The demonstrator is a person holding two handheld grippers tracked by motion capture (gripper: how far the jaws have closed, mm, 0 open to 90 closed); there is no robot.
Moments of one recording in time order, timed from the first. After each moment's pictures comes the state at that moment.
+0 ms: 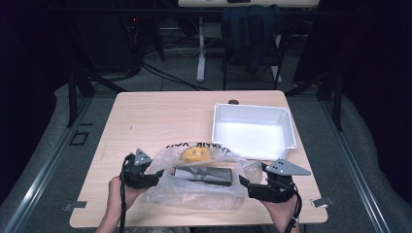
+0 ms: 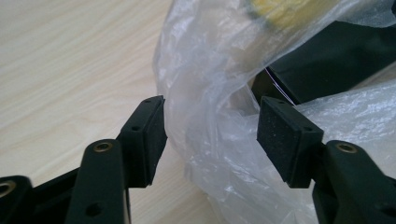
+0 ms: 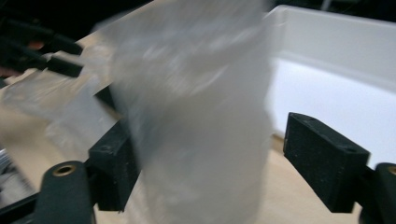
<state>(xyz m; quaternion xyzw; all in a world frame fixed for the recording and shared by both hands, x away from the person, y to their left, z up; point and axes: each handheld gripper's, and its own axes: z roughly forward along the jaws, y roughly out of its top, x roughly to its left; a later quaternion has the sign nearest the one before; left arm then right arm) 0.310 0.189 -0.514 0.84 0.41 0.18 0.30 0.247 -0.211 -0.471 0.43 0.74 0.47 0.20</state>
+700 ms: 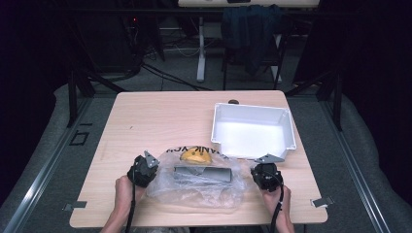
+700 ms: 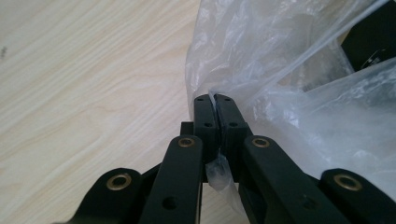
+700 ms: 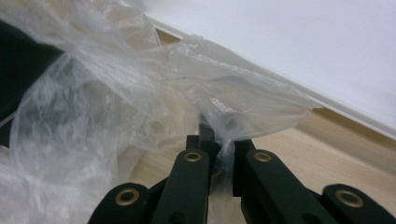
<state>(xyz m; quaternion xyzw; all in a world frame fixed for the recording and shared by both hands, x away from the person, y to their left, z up) 0.331 0.182 -0.560 0.85 0.41 0.26 0.22 0.312 -0.214 -0.556 0.52 0.77 0.30 0.21</state>
